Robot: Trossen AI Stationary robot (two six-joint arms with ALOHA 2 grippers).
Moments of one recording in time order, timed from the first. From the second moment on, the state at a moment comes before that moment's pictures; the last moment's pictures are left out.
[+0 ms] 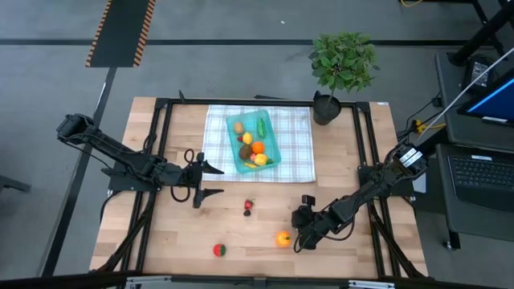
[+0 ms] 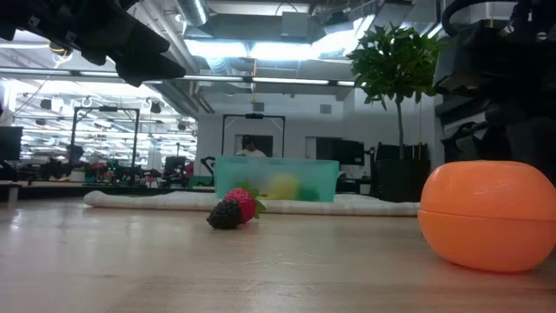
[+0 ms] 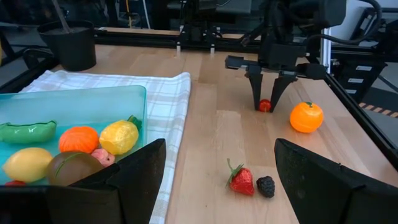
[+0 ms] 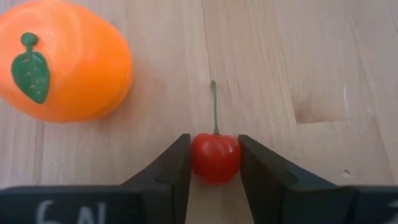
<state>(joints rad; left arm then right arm) -0.38 0.92 0.36 0.24 -0.42 -0.20 0.63 1.77 0.84 -0.17 0.37 0.65</state>
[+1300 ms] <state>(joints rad) -0.38 0.92 0.36 0.22 -0.42 -0.20 0.29 1.14 0.61 -0.23 0.40 0.28</state>
